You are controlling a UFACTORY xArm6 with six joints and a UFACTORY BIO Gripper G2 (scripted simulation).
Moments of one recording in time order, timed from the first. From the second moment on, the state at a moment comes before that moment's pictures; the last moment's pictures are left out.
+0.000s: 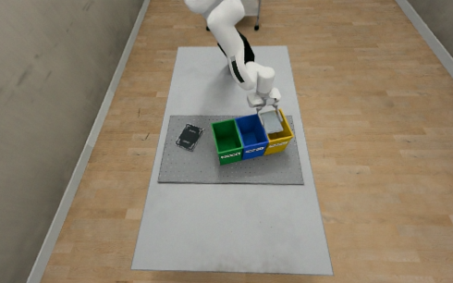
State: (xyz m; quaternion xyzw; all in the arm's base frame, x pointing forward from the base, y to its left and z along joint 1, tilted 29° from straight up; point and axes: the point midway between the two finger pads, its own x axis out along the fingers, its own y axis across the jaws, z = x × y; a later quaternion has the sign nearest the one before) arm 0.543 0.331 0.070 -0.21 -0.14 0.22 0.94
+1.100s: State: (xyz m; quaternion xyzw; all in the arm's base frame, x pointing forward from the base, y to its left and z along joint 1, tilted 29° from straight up) arm 0.542 0.359 0.057 -0.21 -0.14 0.22 0.94
